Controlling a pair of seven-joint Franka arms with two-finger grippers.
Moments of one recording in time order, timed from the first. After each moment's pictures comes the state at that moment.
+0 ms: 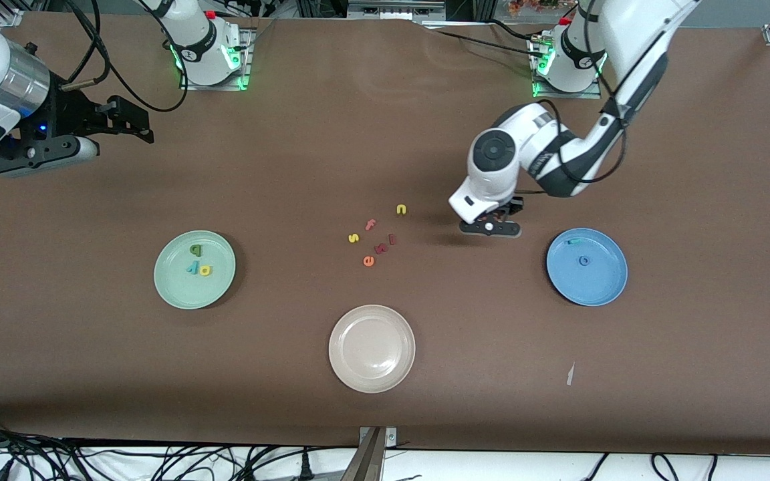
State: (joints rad) left arm 0.16 0.48 -0.71 -1.98 0.47 2.08 -0.65; right arm 0.15 0.04 0.01 -1.54 0.12 1.45 -0.02
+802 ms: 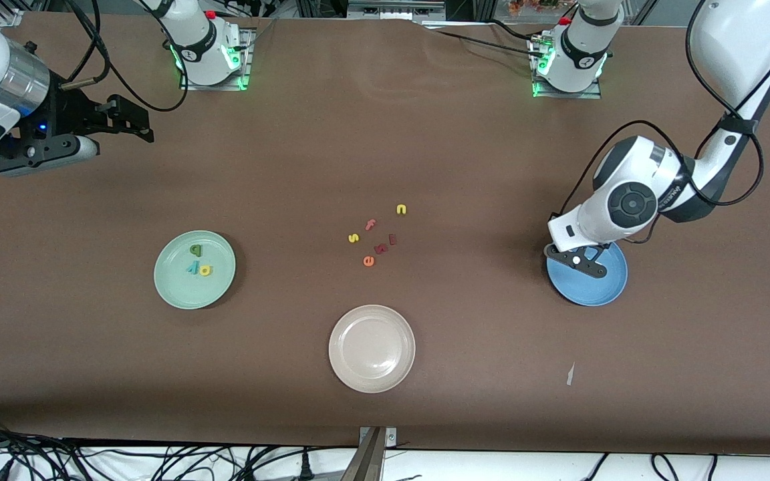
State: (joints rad) left arm 0.49 0.53 -0.74 -1.94 0.46 2.06 -0.06; right arm 0.15 0.04 0.01 -1.54 0.12 1.45 -0.02
